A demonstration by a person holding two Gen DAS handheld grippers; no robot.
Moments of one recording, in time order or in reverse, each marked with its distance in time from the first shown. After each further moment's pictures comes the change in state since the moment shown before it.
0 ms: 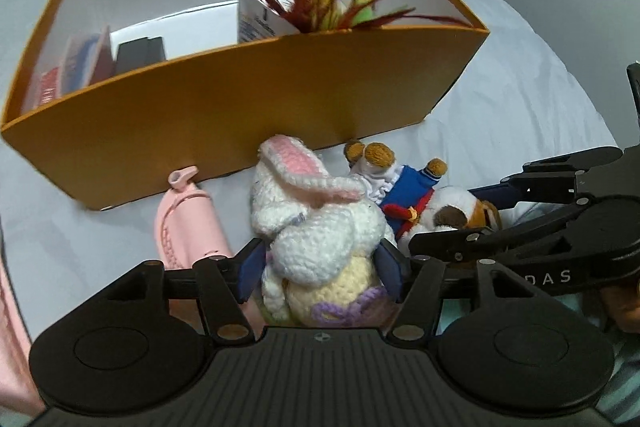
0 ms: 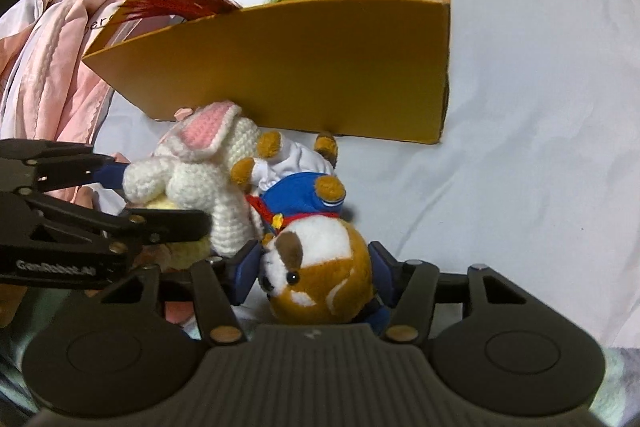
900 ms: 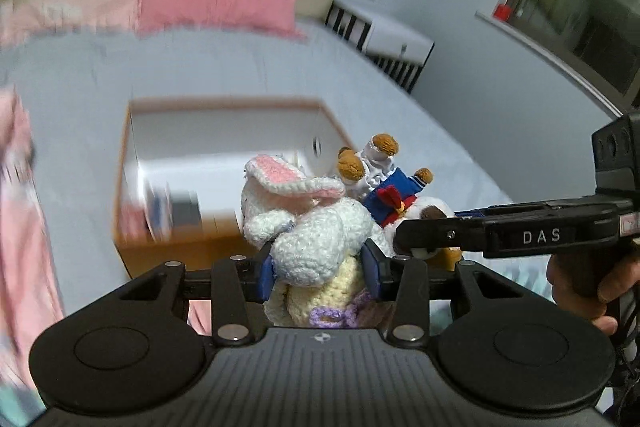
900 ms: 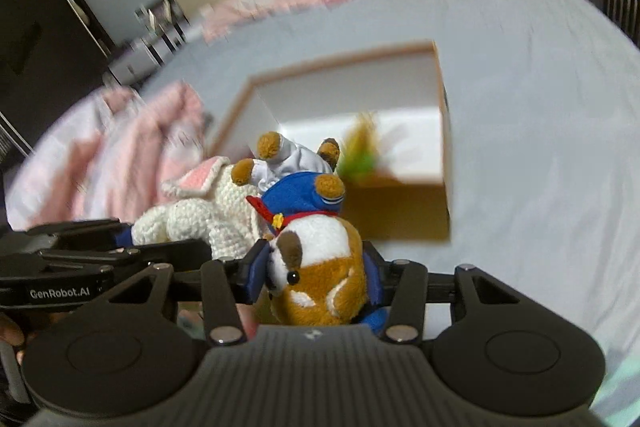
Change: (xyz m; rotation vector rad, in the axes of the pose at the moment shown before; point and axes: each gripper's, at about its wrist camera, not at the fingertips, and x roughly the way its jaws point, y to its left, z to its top) left arm -0.163 -0.008 0.015 -0.015 -0.400 -0.077; right arm -0.142 0.040 0.023 0.059 -0.345 0.118
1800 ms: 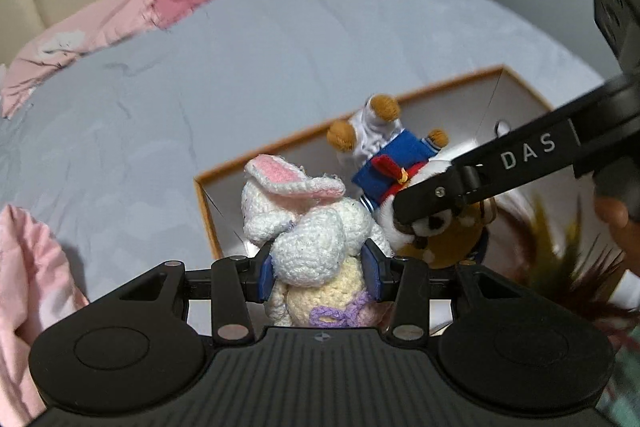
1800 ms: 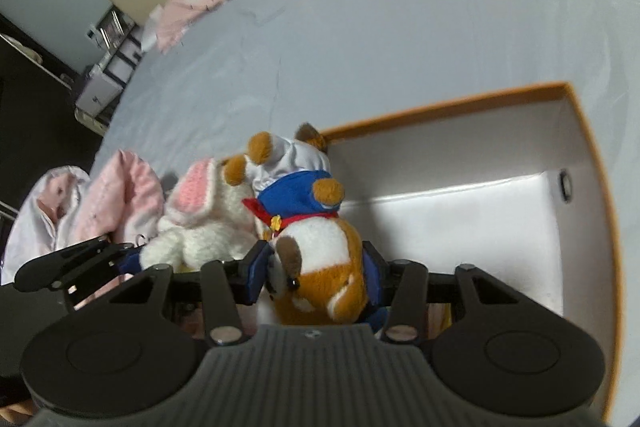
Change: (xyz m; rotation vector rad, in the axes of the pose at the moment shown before) left arm 0.194 0.121 0.076 0.247 0.266 0.239; right arm 0.235 -0.028 0.129 0.221 0.225 0.007
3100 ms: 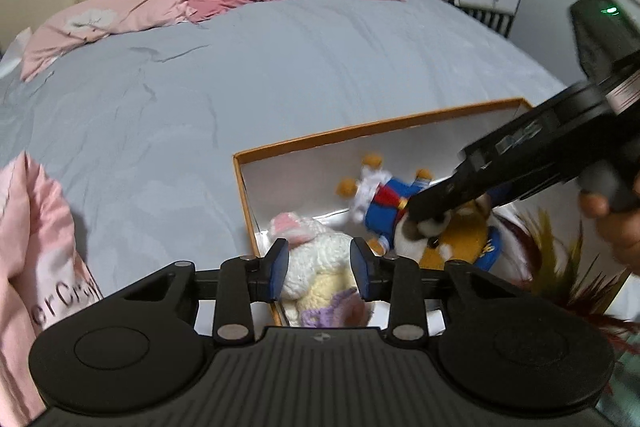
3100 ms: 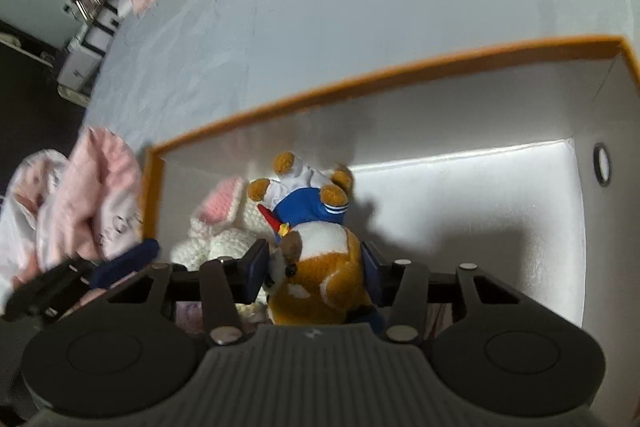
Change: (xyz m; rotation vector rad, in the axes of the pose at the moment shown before) left arm -0.024 0.032 -0.028 -0.153 -0.099 -0.033; right arm 0.011 -0.017 0.017 0.067 0.113 0.023
